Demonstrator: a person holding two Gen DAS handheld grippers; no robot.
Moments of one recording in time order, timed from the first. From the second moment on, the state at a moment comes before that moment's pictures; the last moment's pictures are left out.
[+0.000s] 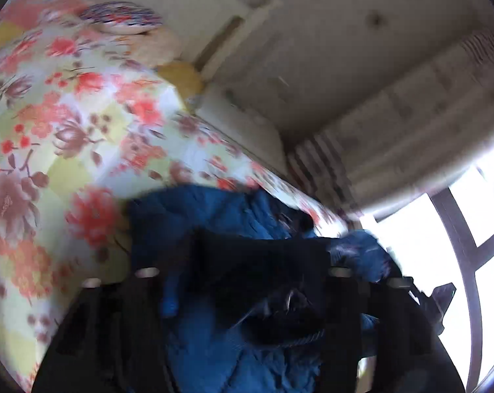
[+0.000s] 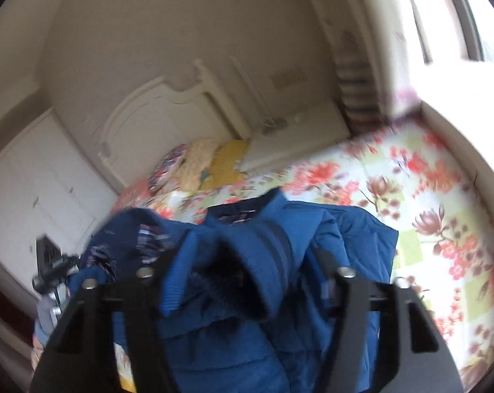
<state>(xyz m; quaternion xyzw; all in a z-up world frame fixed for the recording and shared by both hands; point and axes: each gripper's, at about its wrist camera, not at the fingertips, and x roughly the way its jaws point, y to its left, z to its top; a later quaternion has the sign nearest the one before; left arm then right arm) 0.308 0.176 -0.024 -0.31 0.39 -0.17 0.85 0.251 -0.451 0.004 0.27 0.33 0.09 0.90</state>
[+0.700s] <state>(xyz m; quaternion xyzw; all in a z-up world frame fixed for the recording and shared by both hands) 0.331 0.119 -0.089 -0.01 0.46 -0.28 0.84 0.281 -0.408 -0.076 0.00 0.43 0.14 0.89</state>
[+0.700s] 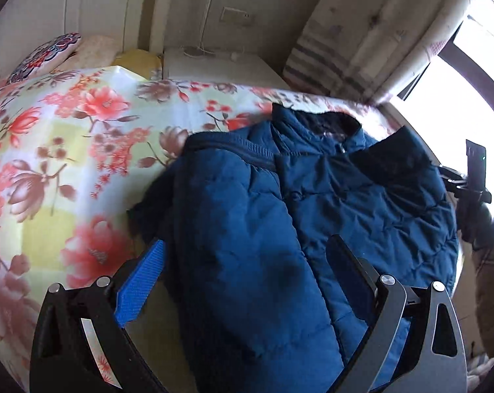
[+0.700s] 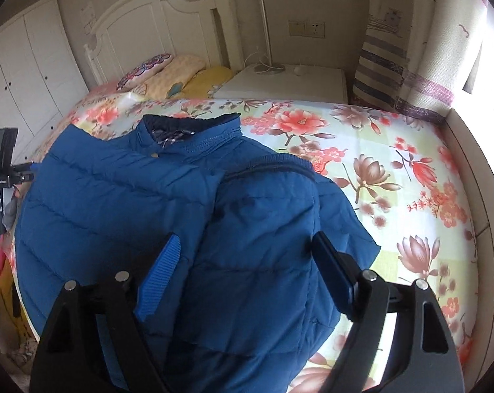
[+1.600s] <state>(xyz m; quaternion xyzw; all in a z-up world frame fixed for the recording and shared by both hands) 0.310 0.130 -0.079 -0.02 0.35 -0.28 0.89 0.248 -0.424 -0.064 0.01 0.36 0.13 0.92</state>
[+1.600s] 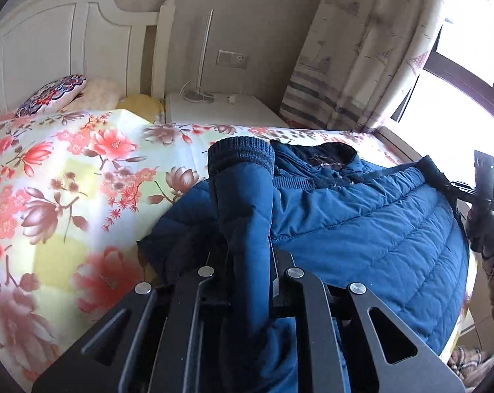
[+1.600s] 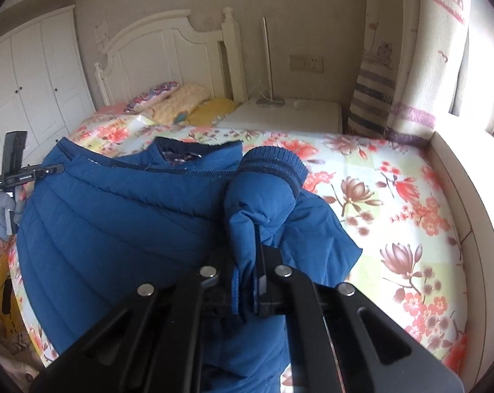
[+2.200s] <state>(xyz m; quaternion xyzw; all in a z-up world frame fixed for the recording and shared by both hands) 0.484 0.127 -0.095 -0.20 0.51 -0.20 0.81 0.421 -0.460 -0.091 0.12 0.48 0.06 0.87</state>
